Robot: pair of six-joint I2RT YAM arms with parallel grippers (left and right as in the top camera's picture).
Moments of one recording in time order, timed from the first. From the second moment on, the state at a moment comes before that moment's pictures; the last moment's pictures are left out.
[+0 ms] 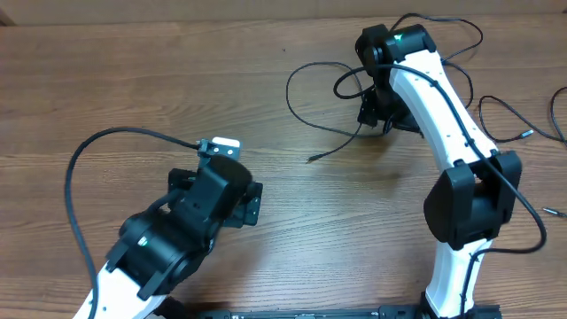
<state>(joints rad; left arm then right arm) -0.66 1.01 1.14 -1.08 -0.36 -0.39 0.28 2.08 1.98 -1.59 0.34 0.69</state>
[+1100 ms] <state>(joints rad) -0.66 0.83 0.99 -1.04 -0.34 -0.42 0.34 1.74 1.98 -1.64 0.40 0.61</state>
